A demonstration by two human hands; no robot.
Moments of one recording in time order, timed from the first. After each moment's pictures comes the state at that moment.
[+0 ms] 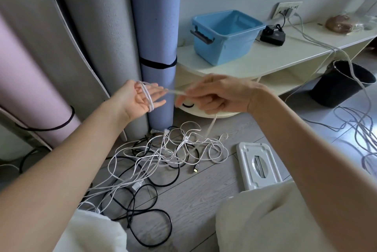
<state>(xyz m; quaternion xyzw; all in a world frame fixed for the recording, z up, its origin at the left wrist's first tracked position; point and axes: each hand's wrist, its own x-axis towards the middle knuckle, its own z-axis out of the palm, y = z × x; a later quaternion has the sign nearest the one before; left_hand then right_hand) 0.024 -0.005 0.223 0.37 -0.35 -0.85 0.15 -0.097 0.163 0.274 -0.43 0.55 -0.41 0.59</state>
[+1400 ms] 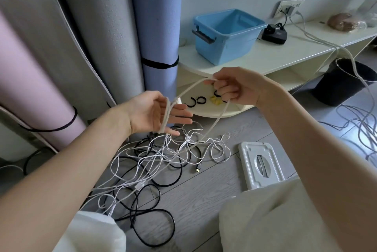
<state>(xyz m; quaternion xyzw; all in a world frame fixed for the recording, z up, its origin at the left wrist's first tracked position) 0.036 0.015 0.222 0.29 -0.48 -0.82 -0.11 -0.133 0.166 0.264 -0.14 0.60 -0.56 0.55</state>
